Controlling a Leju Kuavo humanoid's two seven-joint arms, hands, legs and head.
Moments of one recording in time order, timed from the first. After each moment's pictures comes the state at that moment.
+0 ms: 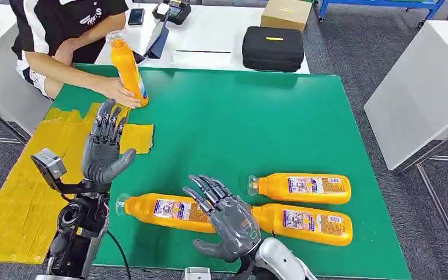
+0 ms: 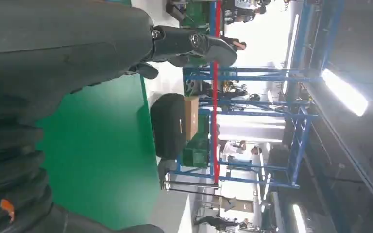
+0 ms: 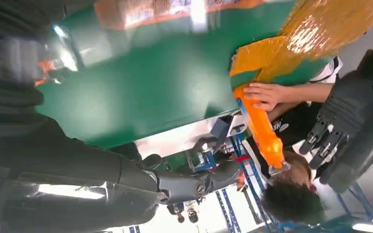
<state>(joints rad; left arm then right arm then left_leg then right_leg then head) -0.26 -0.11 -0.04 -1.17 0.15 -0.34 -0.62 -0.03 -0.10 0.64 -1.57 1.06 -0.07 -0.13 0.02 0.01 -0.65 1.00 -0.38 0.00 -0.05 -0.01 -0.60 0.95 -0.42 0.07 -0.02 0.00</state>
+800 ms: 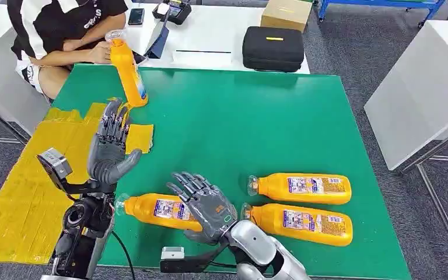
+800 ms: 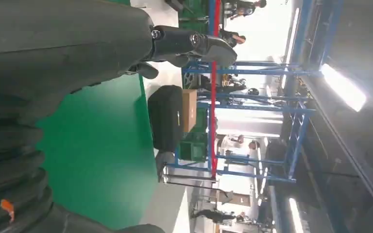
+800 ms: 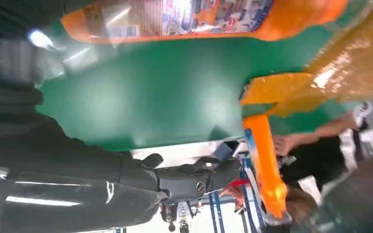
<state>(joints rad) -0.26 -0.13 -0.06 -1.17 0.15 -0.34 -0.61 -0.21 0.03 0.68 -1.23 1.14 -0.03 -0.10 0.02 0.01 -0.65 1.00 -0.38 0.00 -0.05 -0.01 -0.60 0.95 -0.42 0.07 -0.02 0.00</state>
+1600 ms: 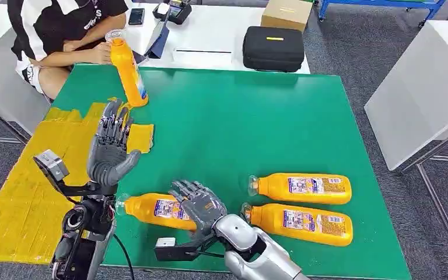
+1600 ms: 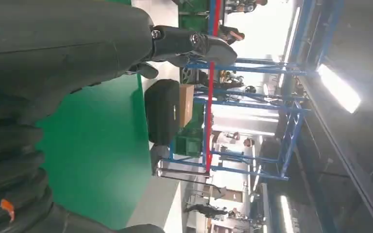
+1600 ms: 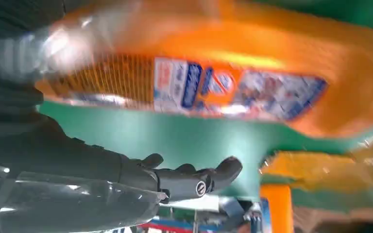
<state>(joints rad) -0.24 -0.14 -0.07 -1.23 0.19 -0.34 -0.58 -0.34 0.12 0.73 -0.88 1.14 0.01 -0.05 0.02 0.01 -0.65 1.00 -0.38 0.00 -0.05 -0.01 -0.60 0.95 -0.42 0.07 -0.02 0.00</state>
